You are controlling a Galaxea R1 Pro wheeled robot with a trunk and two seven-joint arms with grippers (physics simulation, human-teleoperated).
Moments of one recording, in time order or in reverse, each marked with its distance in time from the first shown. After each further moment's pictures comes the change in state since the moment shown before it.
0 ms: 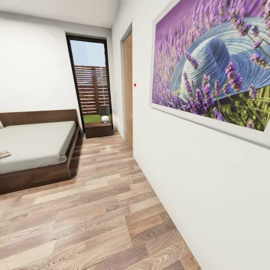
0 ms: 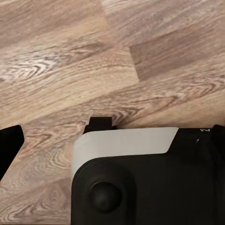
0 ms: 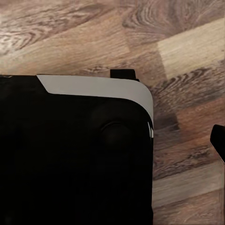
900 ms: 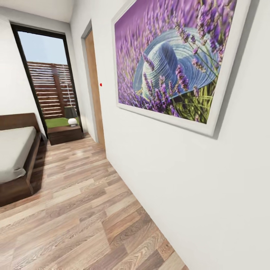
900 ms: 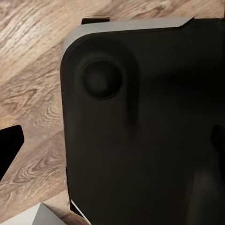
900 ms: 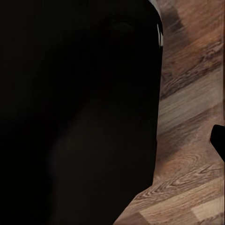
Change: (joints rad) left arm 0.000 -0.004 -0.003 0.271 -0.008 -0.001 -0.002; right arm 0.000 0.001 -0.001 0.192 -0.008 0.000 -0.001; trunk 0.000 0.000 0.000
